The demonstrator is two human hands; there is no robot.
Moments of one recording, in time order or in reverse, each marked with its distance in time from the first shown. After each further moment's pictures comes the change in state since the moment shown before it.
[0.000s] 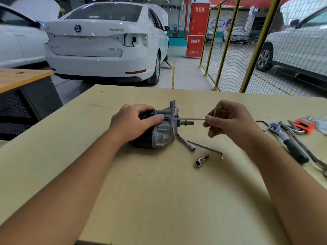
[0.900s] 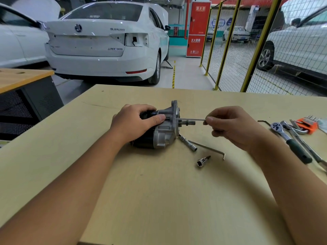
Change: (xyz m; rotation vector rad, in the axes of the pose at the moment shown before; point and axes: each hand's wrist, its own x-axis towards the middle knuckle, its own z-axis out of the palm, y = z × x) left_hand 0.001 -0.001 0.001 -0.005 -0.006 -0.007; right_hand 0.007 0.010 -0.008 -0.099 -0.118 0.104
